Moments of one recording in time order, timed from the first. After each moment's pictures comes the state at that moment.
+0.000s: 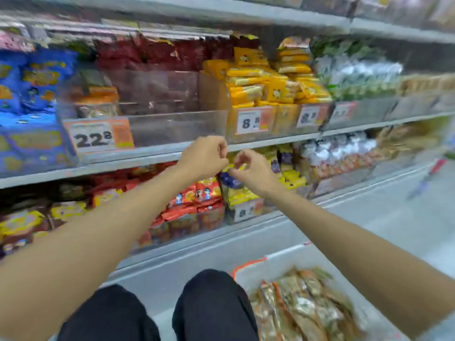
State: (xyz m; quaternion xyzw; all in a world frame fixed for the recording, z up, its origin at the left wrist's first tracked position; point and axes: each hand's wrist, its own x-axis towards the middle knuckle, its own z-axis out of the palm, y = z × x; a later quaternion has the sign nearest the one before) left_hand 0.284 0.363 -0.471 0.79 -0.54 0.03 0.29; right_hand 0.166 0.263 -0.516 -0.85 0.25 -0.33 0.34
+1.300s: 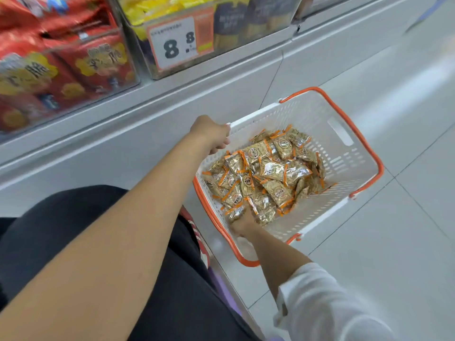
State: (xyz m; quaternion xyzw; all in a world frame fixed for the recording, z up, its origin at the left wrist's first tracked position) left_hand 0.170 0.266 -0.782 0.78 -0.22 -0.49 0.32; right_hand -0.024 0.324 -1.037 -0.55 0.66 0.19 0.48
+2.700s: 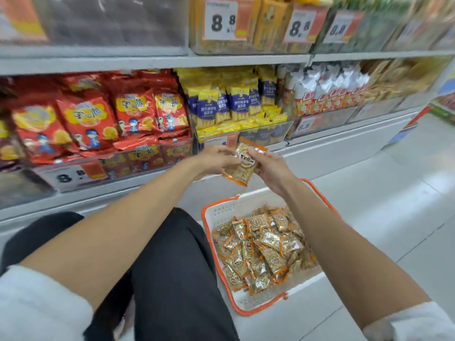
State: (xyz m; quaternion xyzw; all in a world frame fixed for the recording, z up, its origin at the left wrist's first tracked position) left_hand 0.207 0.316 -0.629 0.69 -0.34 -0.45 0.45; right_hand 0.065 0.216 -0.647 -0.57 0.37 -0.24 0.69
